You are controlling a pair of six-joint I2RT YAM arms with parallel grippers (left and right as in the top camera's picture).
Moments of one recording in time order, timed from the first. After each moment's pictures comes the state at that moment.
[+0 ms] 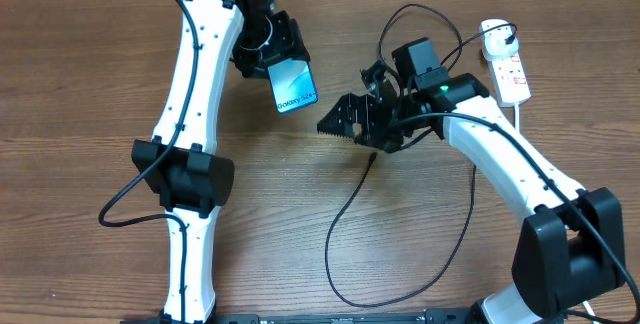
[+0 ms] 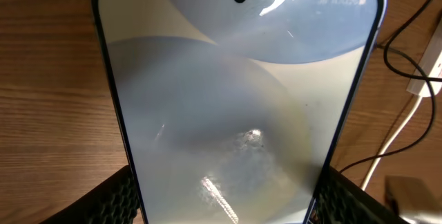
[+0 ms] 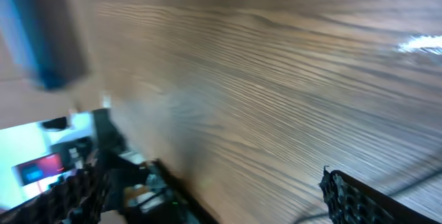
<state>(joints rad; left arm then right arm) -0.25 2.36 2.65 -1.69 0.30 -0.52 0.35 1.74 1.32 -0.73 -0.77 0.46</state>
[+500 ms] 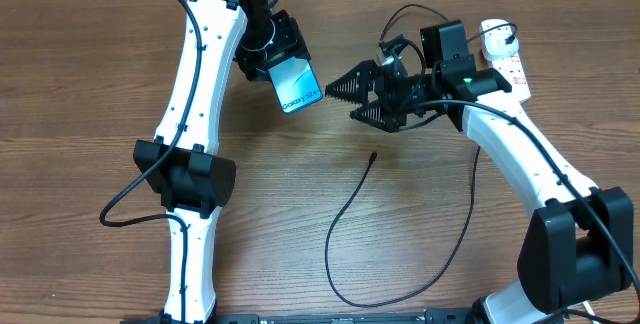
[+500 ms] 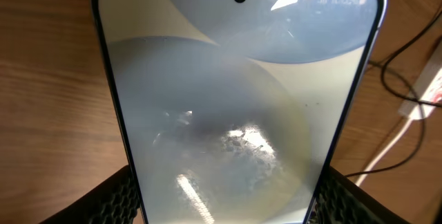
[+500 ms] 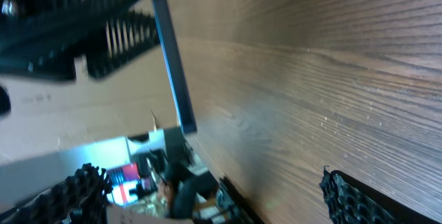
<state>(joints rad) -0.26 2.36 2.65 -1.69 0.29 -0.66 0.26 1.74 1.32 -0.52 -0.98 0.68</state>
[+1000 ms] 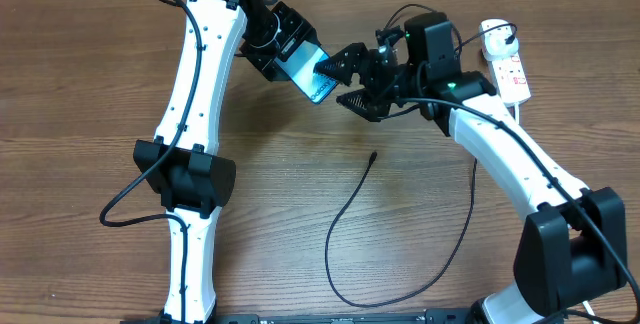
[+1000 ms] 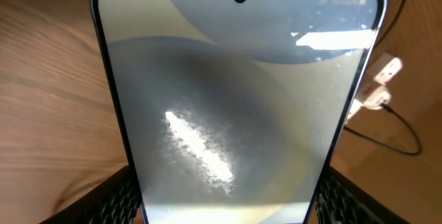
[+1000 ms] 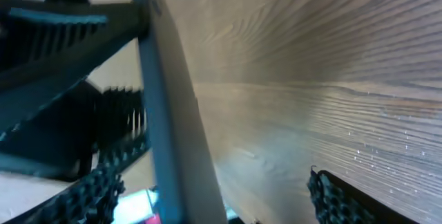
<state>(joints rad) -0.26 2.36 2.65 -1.63 0.44 -1.03 0.33 1.74 1.32 -0.30 -0.80 1.05</state>
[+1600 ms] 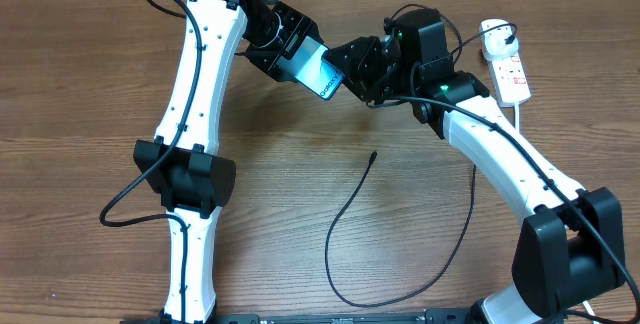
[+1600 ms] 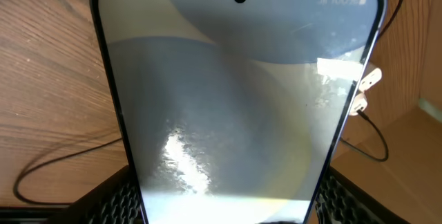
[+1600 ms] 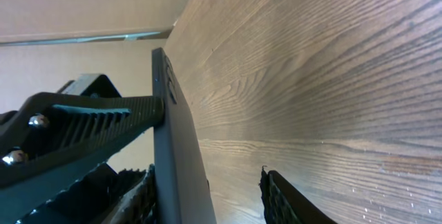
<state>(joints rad) -0.26 2.36 2.65 -1.63 0.49 -1.17 0.36 1.74 1.32 -0.19 -0.56 1.17</state>
